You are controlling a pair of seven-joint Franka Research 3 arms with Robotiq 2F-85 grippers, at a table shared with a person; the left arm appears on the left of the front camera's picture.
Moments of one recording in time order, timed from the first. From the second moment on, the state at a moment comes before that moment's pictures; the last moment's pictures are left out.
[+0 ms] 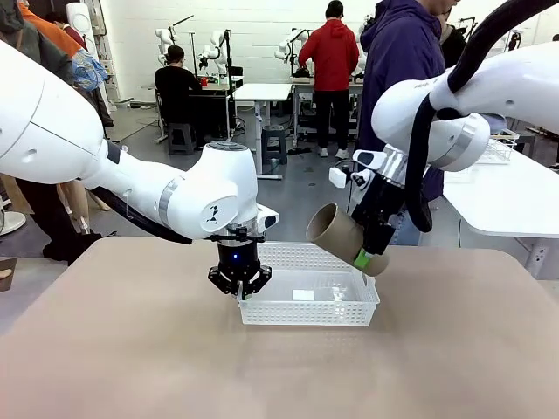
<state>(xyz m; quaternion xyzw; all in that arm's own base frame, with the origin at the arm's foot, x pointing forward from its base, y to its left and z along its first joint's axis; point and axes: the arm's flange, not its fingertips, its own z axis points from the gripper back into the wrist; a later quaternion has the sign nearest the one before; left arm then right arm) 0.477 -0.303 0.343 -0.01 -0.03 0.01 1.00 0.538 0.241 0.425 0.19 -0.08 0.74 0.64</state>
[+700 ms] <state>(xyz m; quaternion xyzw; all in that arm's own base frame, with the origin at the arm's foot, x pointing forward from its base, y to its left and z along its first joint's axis) 0.477 -0.303 0.343 -0.01 -0.03 0.01 1.00 0.547 0.283 0.388 0.11 -0.08 0.78 0.61</state>
